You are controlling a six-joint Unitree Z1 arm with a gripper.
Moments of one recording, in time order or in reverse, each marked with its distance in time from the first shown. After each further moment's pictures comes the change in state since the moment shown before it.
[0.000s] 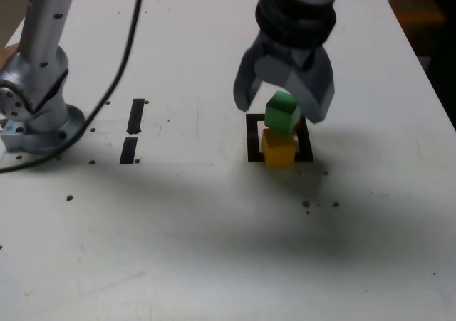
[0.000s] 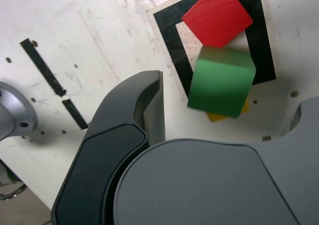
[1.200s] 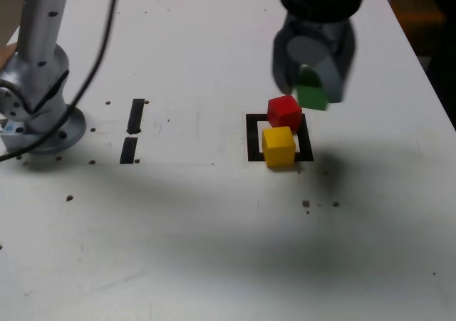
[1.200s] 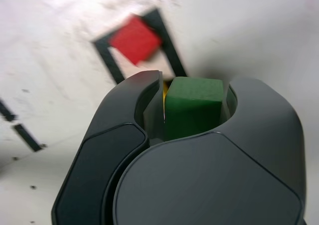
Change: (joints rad) arm -0.050 -0.047 -0.155 -0.061 0.084 -0.008
